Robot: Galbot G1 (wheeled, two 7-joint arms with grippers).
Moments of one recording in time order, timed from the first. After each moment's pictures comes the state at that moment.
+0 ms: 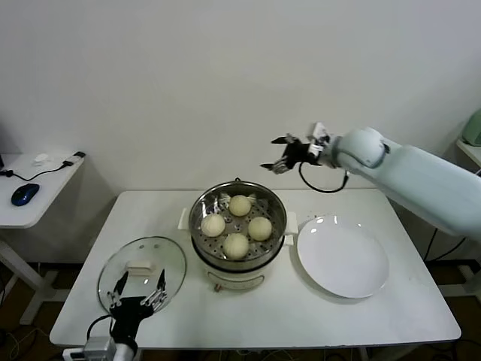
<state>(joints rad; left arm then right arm) 1.77 -1.49 -0.59 -2.22 -0.12 0.20 -0.07 0.23 0.74 -0.83 1.40 0.80 -0.28 -0.36</state>
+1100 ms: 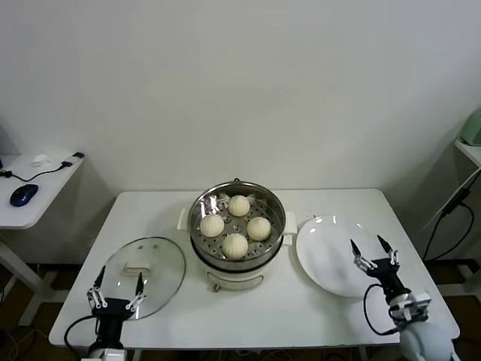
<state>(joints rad) 1.71 -1.39 -0.62 -1.95 0.41 -0.09 -0.26 -1.35 1.04 0.55 1.52 0.48 0.26 -0.14</state>
